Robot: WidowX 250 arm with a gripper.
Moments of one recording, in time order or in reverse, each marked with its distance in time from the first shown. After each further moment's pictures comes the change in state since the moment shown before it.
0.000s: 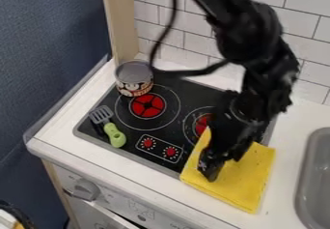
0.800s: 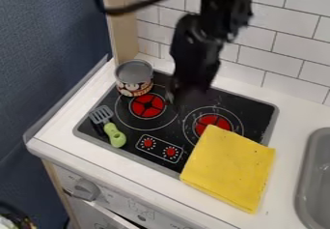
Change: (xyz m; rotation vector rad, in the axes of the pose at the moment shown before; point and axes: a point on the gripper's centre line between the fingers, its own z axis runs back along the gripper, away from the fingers) arm 0.080 0.007 0.059 -0.048 -0.041 0.176
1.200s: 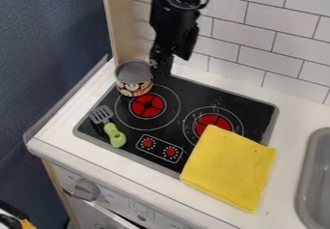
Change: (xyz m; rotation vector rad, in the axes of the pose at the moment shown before) arm 0.055 -0.027 0.007 -0.051 -0.010 0.104
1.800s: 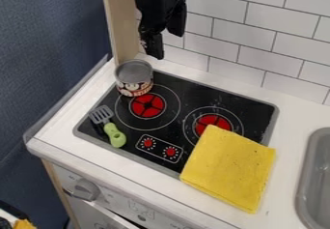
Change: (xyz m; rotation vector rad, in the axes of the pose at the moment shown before) arm 0.046 -0.032 -0.012 -0.135 0.139 0.046
